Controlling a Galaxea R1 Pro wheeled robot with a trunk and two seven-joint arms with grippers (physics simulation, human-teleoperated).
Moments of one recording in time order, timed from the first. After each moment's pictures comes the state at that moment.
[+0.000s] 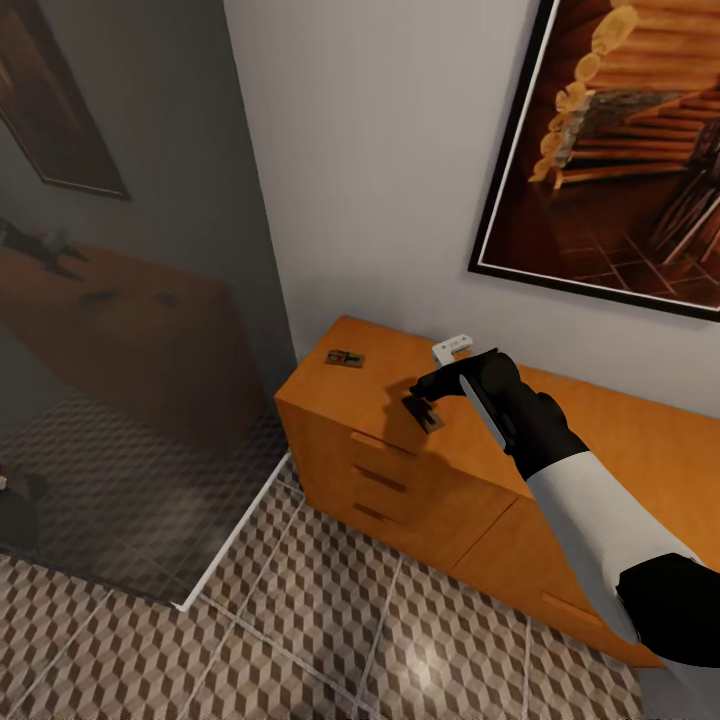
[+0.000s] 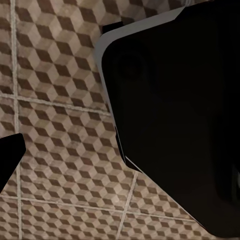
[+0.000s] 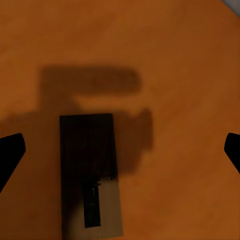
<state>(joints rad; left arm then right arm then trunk) -0.28 0.02 -0.71 0.07 0.49 -0.20 -0.03 -1.13 -0.06 0.38 -1.00 0.00 0.92 0.19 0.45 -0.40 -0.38</state>
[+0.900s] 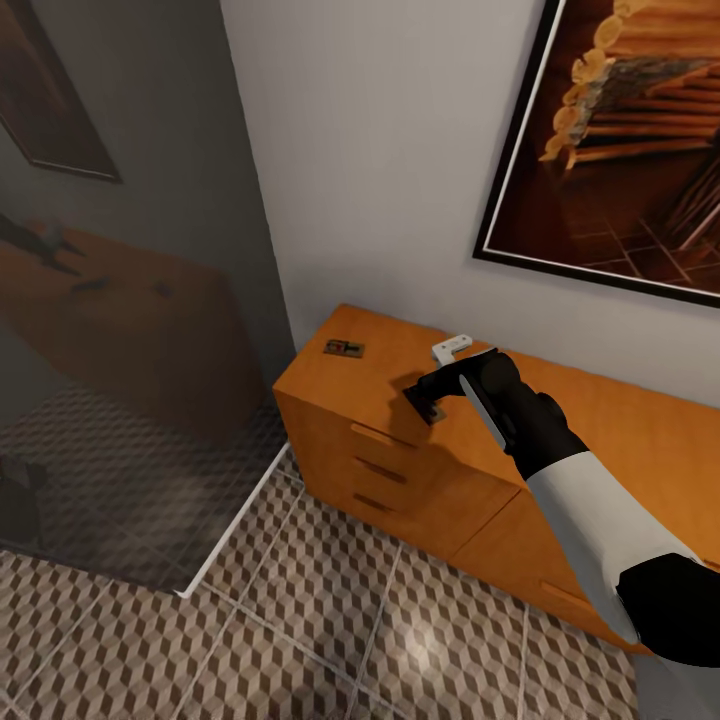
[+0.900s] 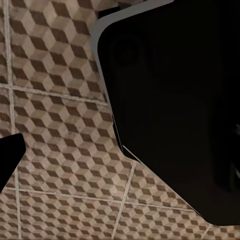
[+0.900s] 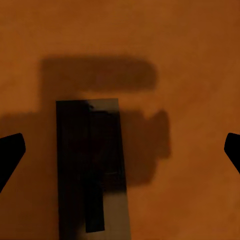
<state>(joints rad) -0.28 0.02 -0.71 0.07 0.49 -0.20 -0.03 -1.13 -0.06 0.38 -1.00 0.00 0.92 0.19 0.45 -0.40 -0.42</state>
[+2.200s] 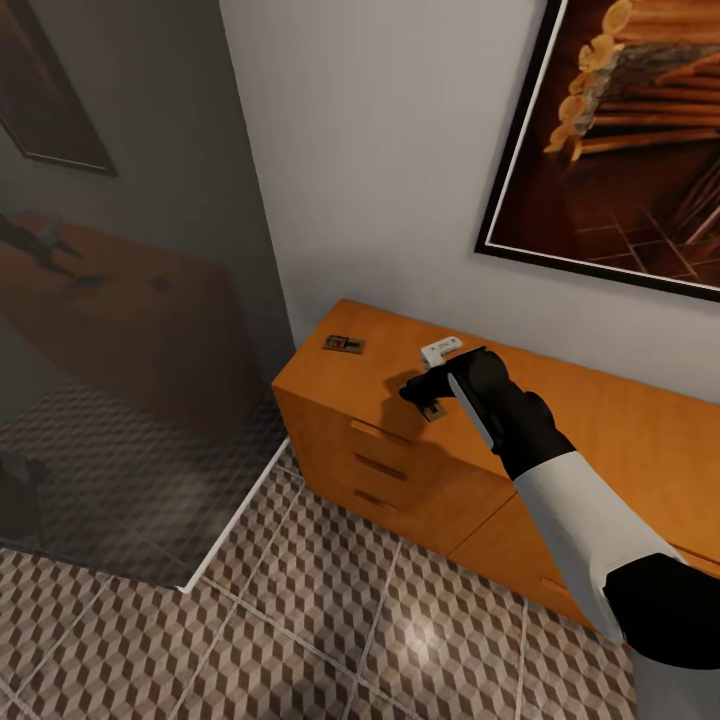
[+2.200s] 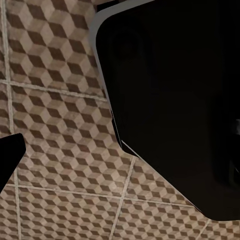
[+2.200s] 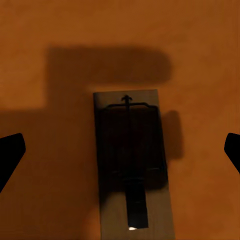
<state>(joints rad) -0.28 0.02 -0.71 0.07 0.49 -0.20 -0.03 -1.13 -0.01 0.38 -1.01 0.00 0.99 0.19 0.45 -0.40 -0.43</state>
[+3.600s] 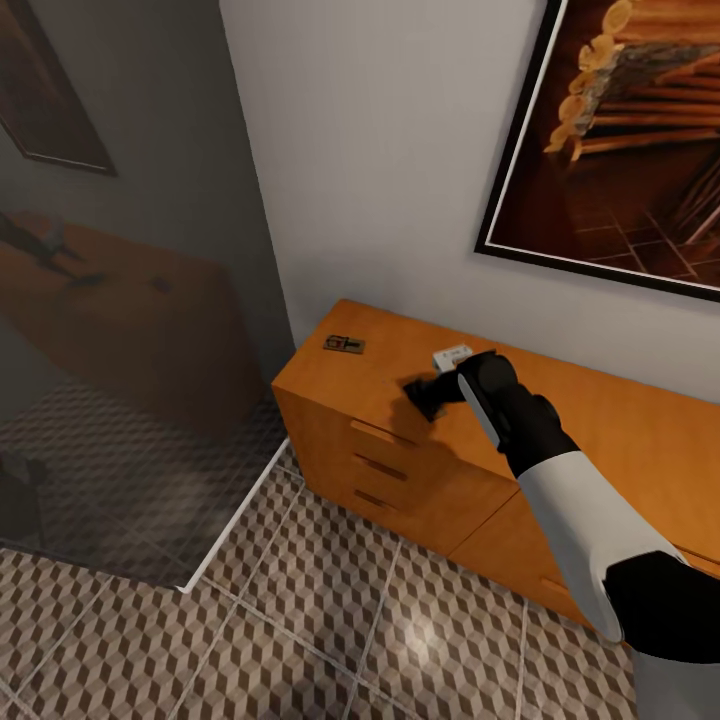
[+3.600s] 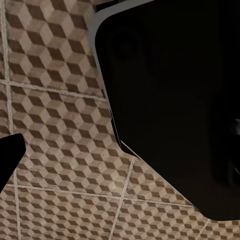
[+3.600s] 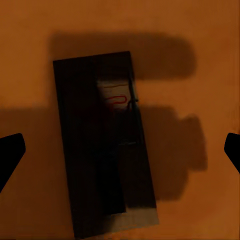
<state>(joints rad) -0.28 0.02 -0.71 0.07 0.49 -0.20 -0.03 -1.13 -0.01 0.30 -0.94 0.00 0.99 0.18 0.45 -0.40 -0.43</state>
